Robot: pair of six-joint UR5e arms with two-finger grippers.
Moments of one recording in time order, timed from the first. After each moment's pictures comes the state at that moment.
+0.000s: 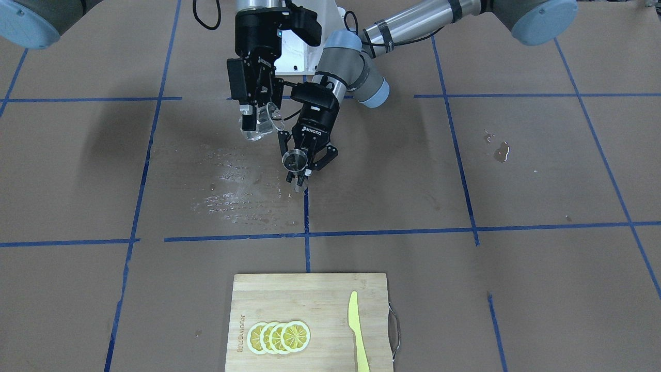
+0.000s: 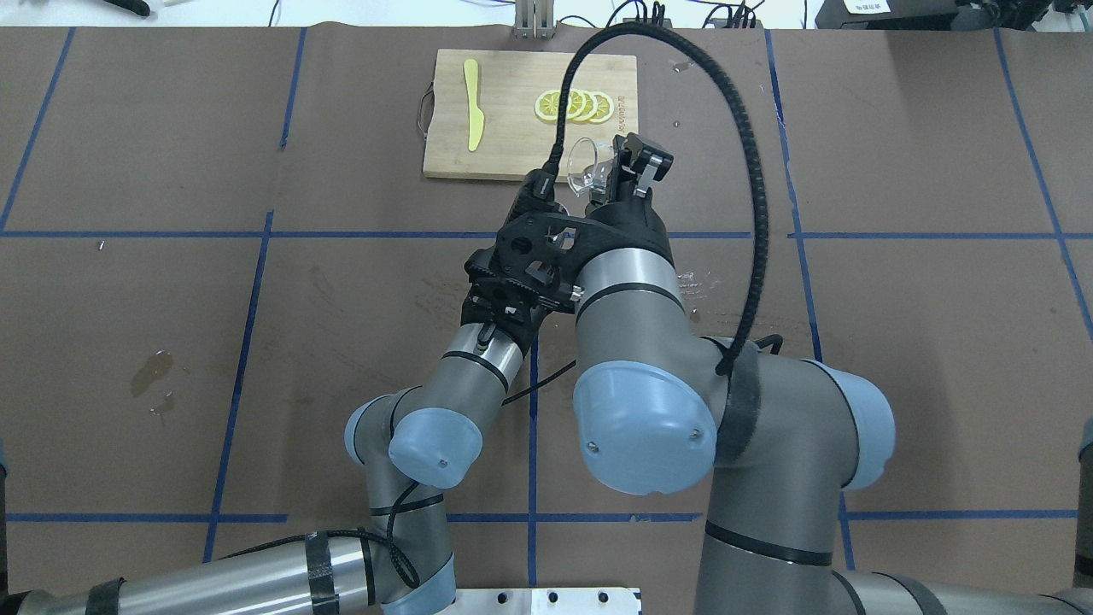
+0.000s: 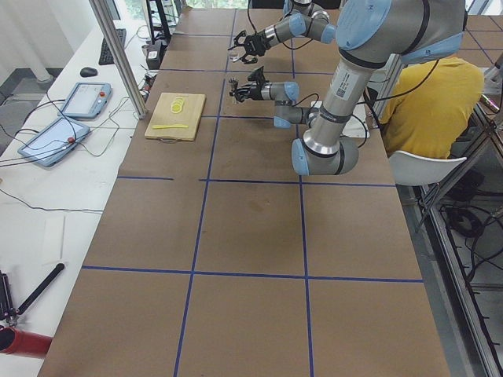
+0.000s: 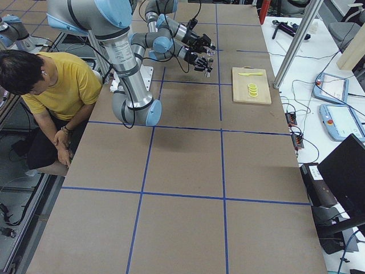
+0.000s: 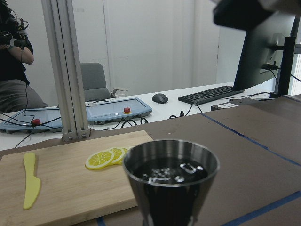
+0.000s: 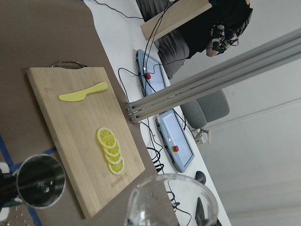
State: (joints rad) left arm -0.28 -2.33 -1.25 -2.77 -0.76 -0.64; right arm 0.31 -0.95 2.04 -1.67 0.71 0.16
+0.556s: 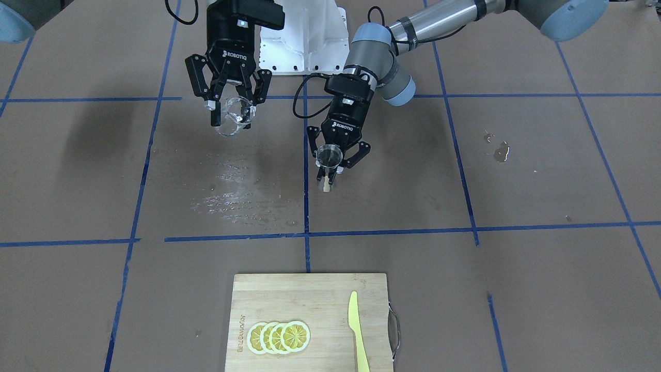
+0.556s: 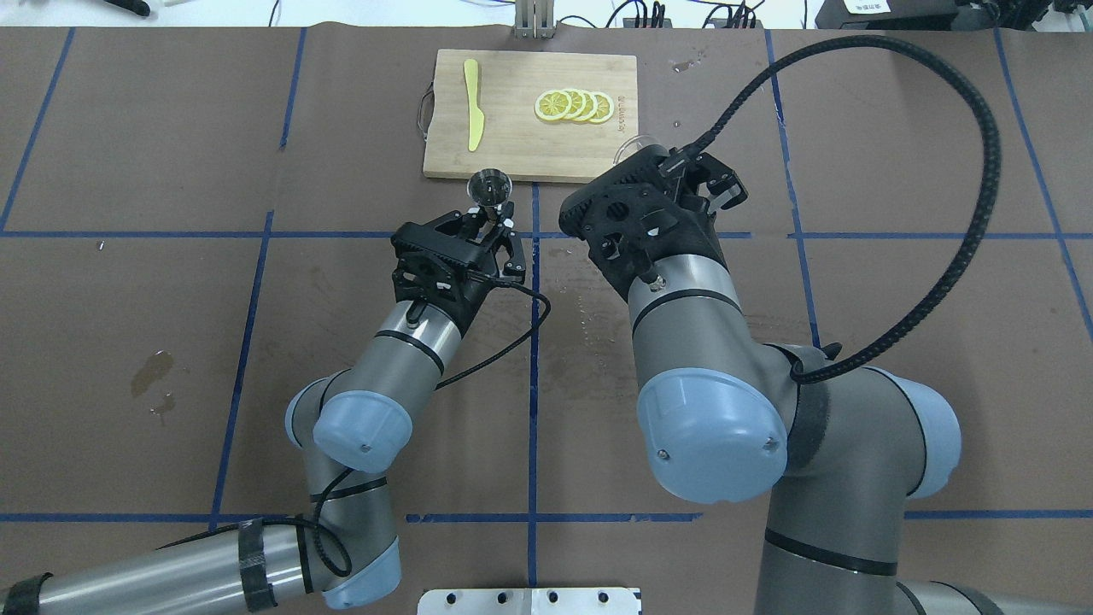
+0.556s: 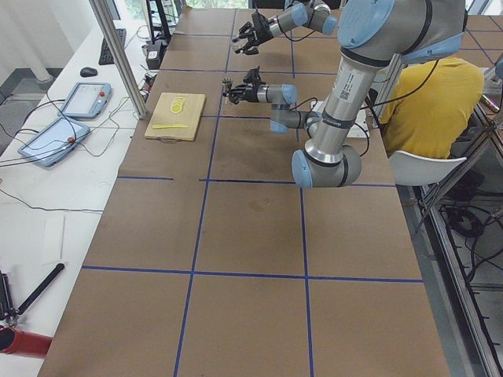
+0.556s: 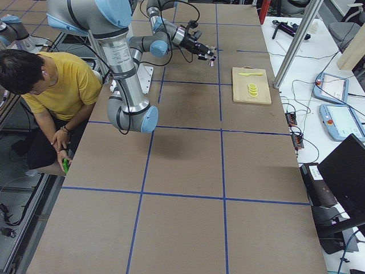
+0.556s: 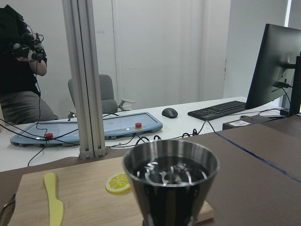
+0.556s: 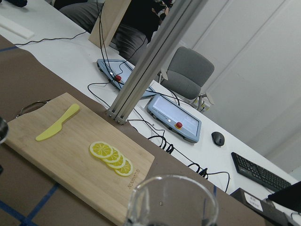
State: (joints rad) left arm -0.33 -2.17 -1.44 -2.79 -0.76 -0.64; right arm 0.32 -1.05 2.11 -1.67 0.74 0.74
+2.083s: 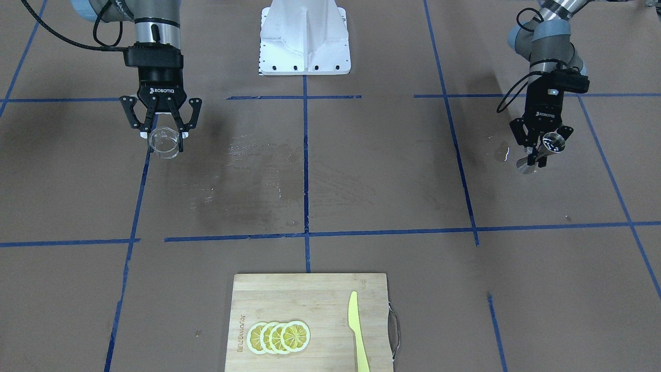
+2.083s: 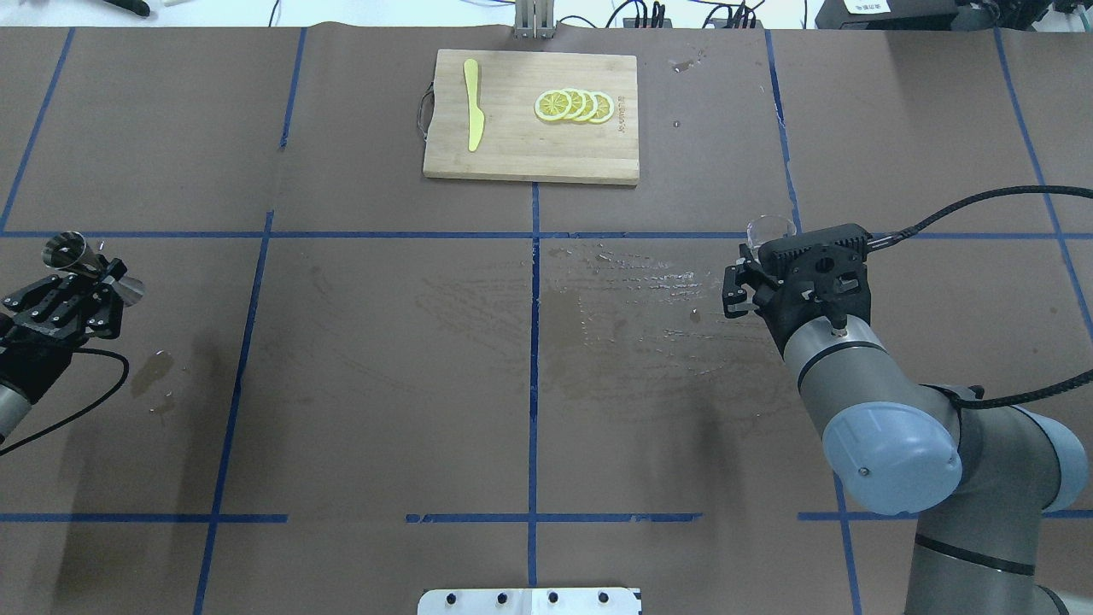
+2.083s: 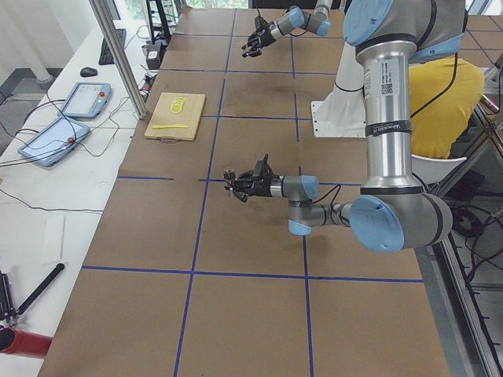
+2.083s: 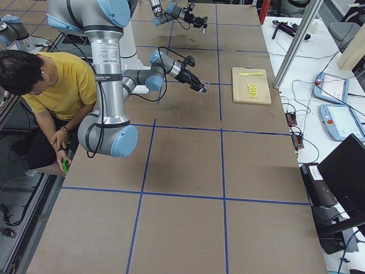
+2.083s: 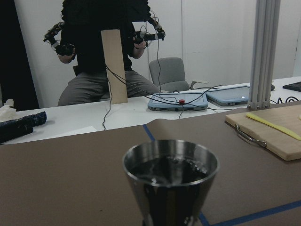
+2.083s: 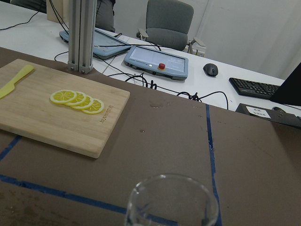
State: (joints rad) left arm -0.40 -1.40 -1.48 -3.31 -0.75 -0.83; right arm 0.34 -1.45 2.10 -1.26 0.86 1.02
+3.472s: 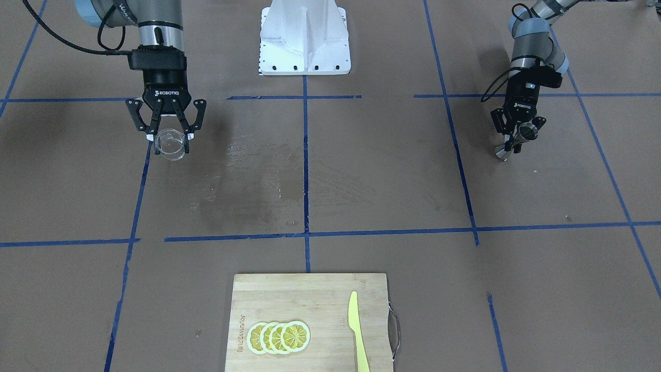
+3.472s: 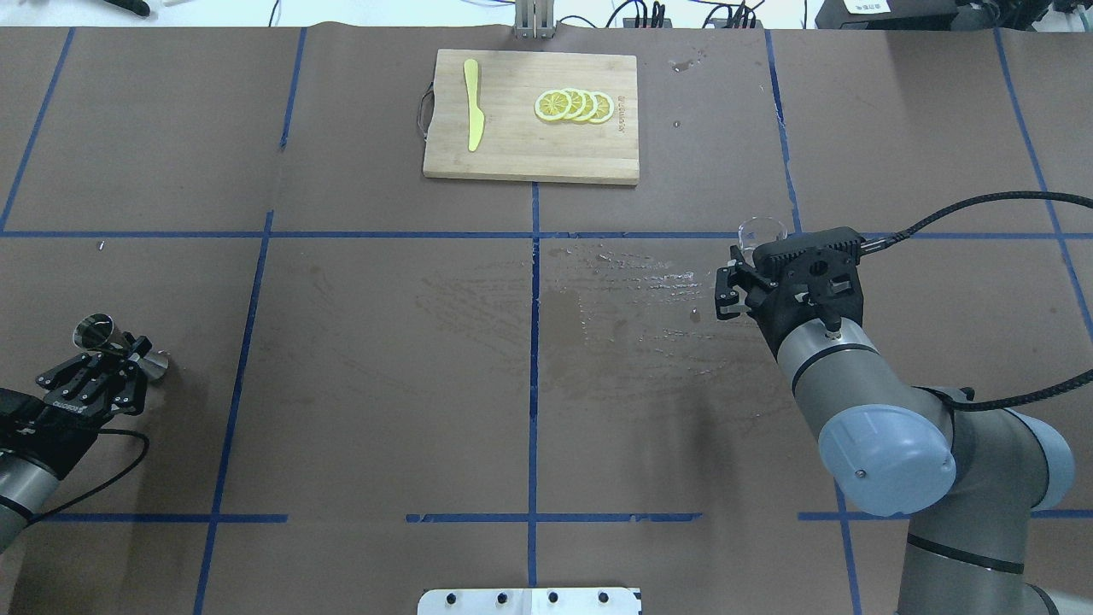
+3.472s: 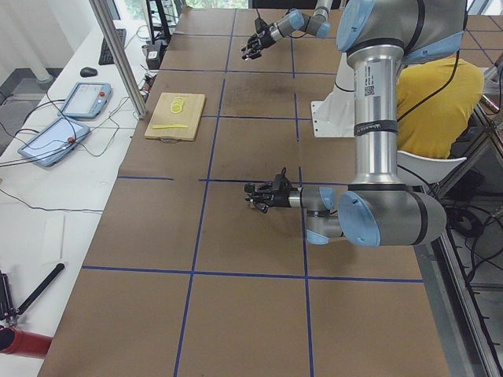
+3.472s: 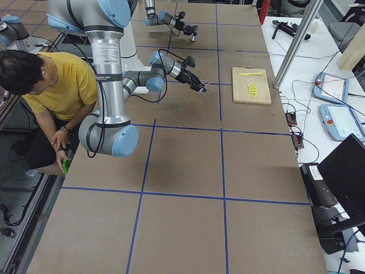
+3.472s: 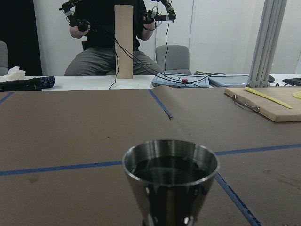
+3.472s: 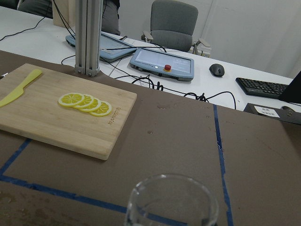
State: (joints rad) left arm -0.15 -1.39 -1.41 -3.33 -0.58 -0.94; right arm 0.33 -1.45 2.09 -1.22 0.86 1.02
